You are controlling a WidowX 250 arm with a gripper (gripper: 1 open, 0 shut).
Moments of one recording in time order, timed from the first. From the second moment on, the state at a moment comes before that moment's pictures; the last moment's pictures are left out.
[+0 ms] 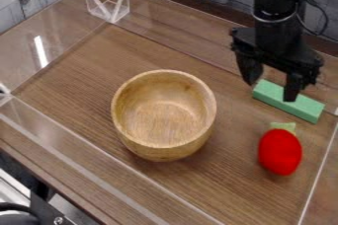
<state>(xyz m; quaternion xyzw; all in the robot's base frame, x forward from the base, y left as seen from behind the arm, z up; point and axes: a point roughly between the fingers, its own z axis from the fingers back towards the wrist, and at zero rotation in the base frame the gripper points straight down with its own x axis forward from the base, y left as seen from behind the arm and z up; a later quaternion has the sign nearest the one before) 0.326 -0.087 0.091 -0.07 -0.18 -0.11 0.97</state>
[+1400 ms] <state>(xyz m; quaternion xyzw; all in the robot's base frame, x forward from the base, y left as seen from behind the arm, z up) 0.297 -0.084 0.021 -0.09 -0.15 -0.11 0.98</state>
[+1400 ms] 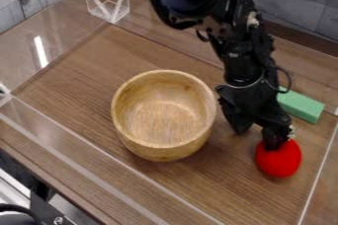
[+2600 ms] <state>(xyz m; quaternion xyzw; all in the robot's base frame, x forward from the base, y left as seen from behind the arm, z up) 0.290 -0.084 0.020 -0.08 -0.15 -0.09 0.98</state>
